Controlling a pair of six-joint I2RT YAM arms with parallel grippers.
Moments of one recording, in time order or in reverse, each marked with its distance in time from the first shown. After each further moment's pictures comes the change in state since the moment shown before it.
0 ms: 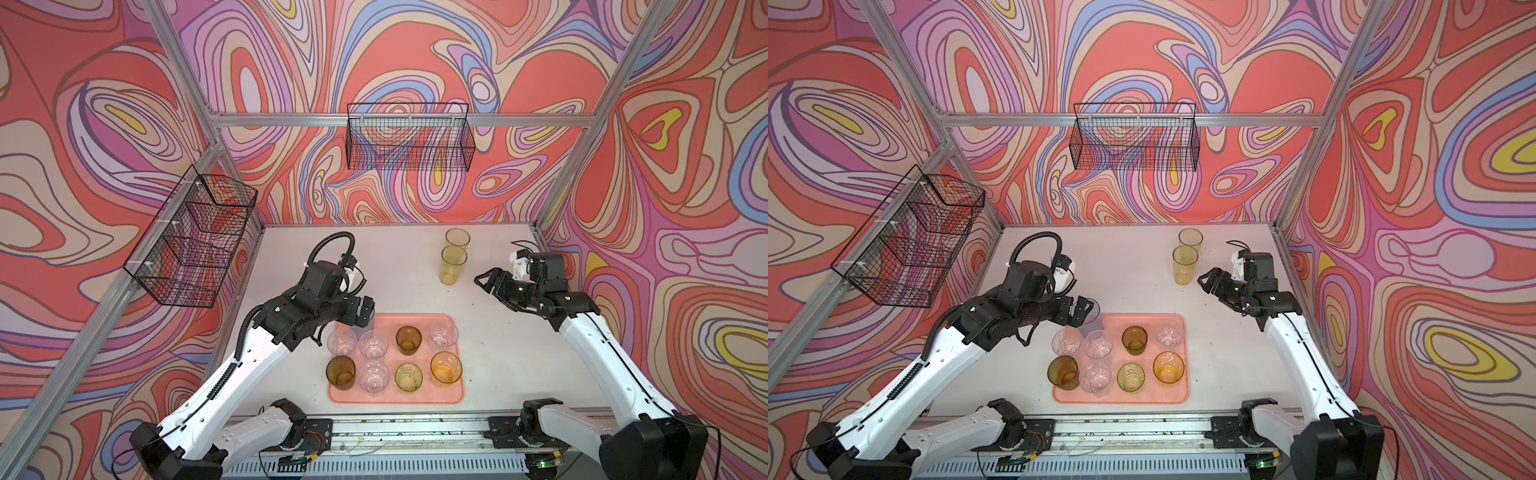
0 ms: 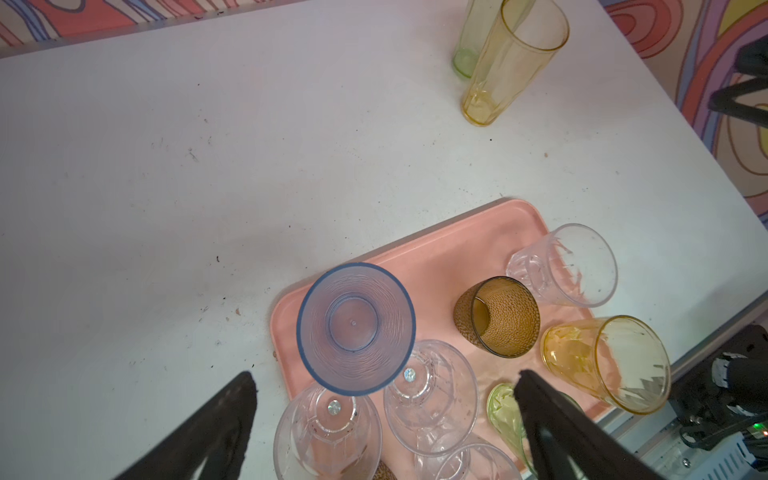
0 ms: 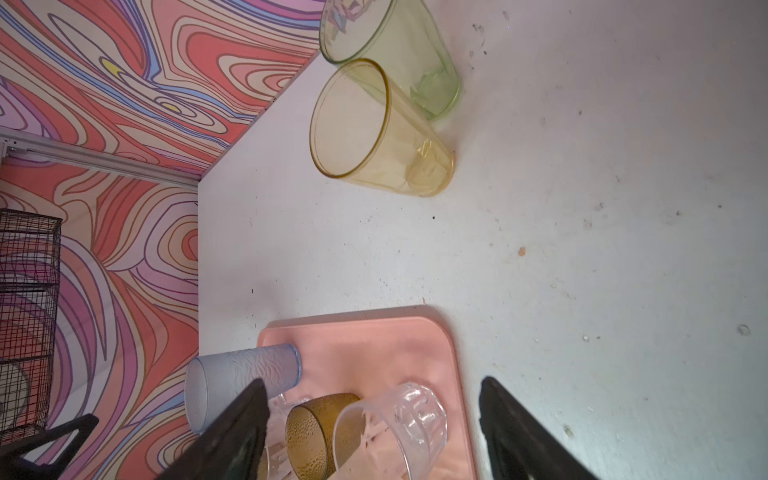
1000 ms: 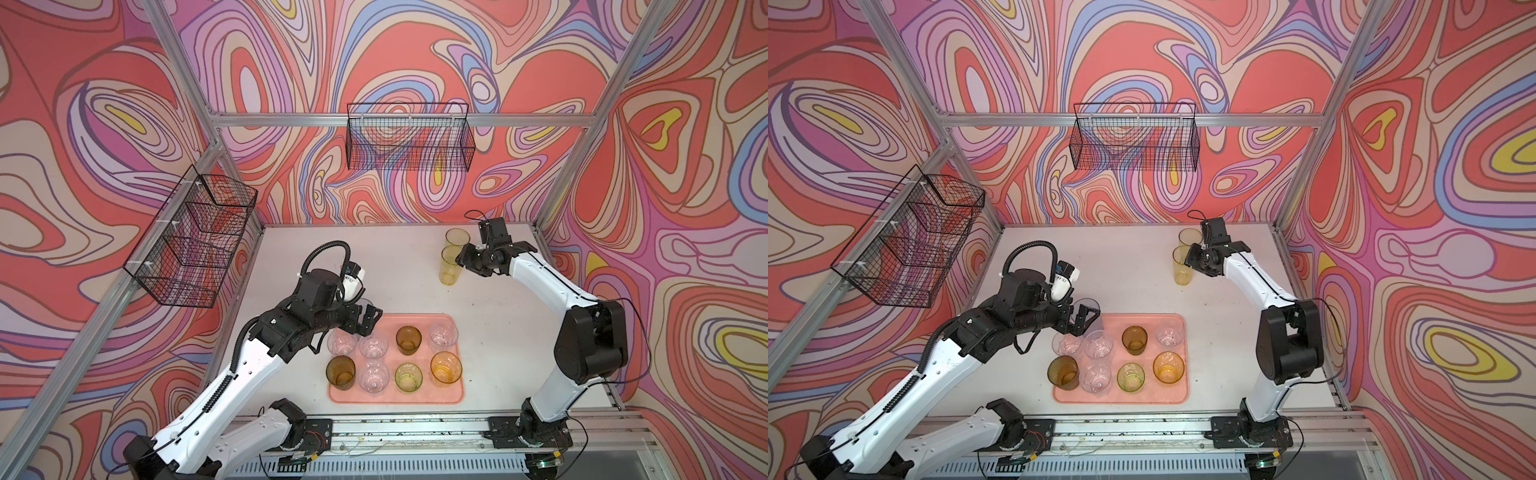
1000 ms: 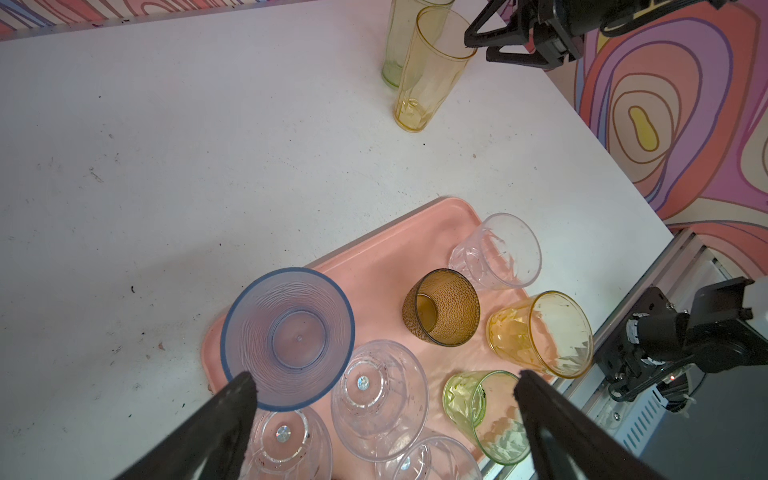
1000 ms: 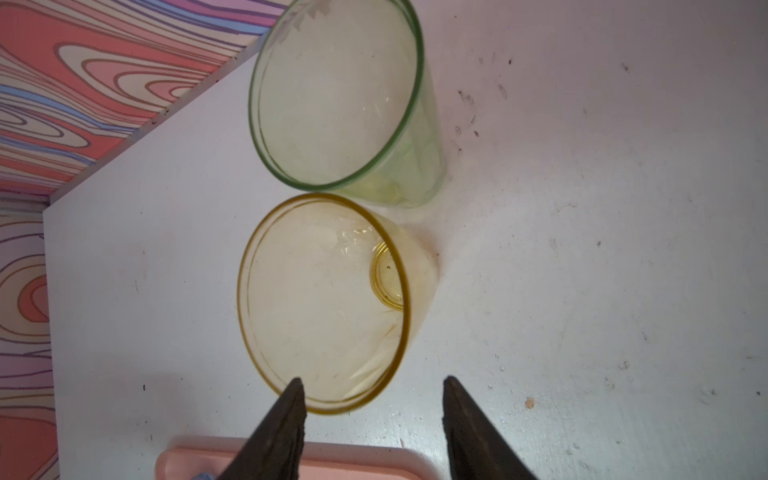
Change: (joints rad) left arm 0.006 -0.071 -0.099 0.100 0.157 -0.003; right arm 0.142 0.564 0.404 -0.003 0.291 -0.039
